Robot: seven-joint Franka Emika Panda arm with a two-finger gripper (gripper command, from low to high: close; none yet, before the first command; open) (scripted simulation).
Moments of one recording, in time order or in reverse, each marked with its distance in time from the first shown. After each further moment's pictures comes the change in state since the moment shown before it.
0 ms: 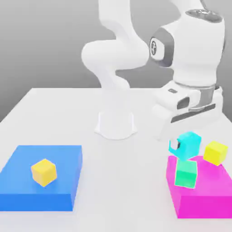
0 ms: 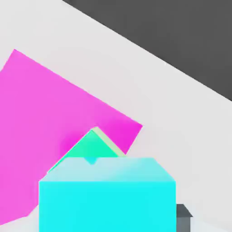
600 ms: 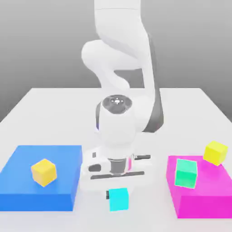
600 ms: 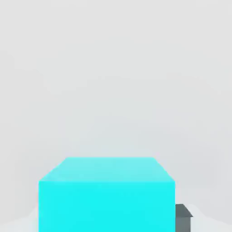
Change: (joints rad) arm -0.256 0.399 -0.165 -0.129 -0.017 0.527 0.047
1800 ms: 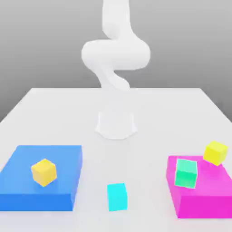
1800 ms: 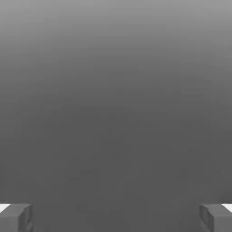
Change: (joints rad) arm -0.015 -0.995 0.007 0.346 -0.017 -0.622 0.135
